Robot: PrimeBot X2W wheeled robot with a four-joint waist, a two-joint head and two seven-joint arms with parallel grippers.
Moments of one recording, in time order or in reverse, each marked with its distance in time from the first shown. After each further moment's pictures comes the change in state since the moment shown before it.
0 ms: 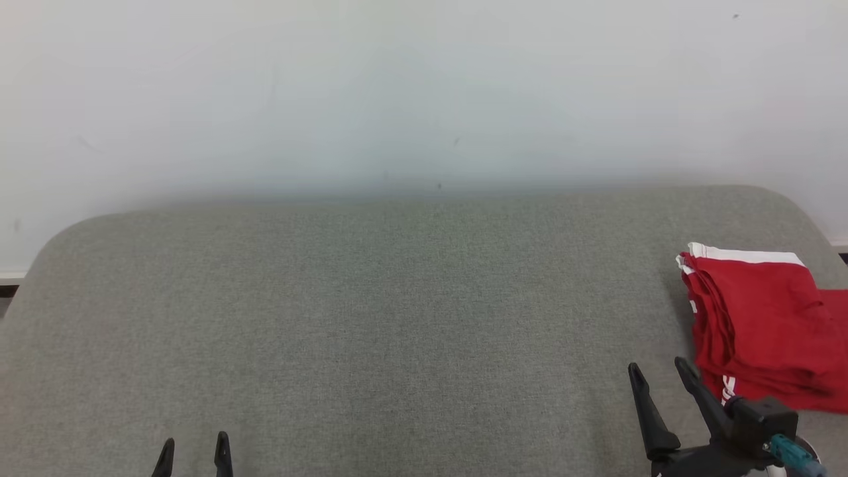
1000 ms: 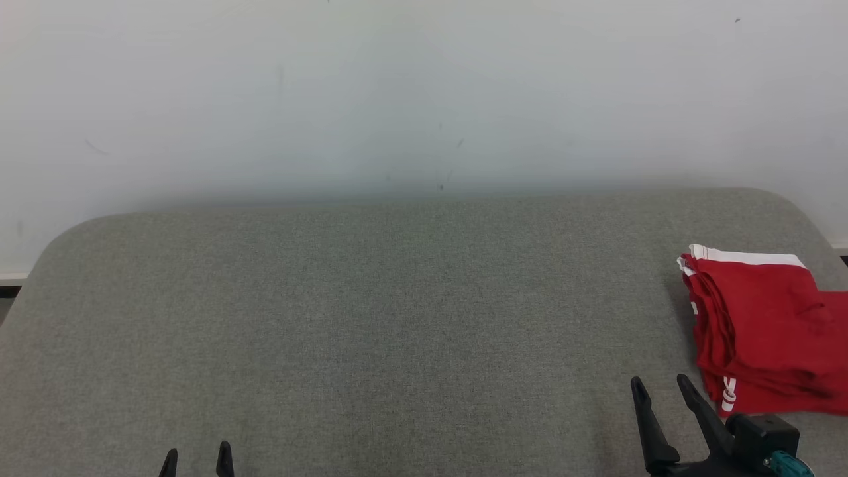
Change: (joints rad) left arm 0.020 0.000 0.002 0.016 -0.021 -0.011 0.000; right arm 0.038 0.047 -0.037 0.021 0.001 0.000 -0.016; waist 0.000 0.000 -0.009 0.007
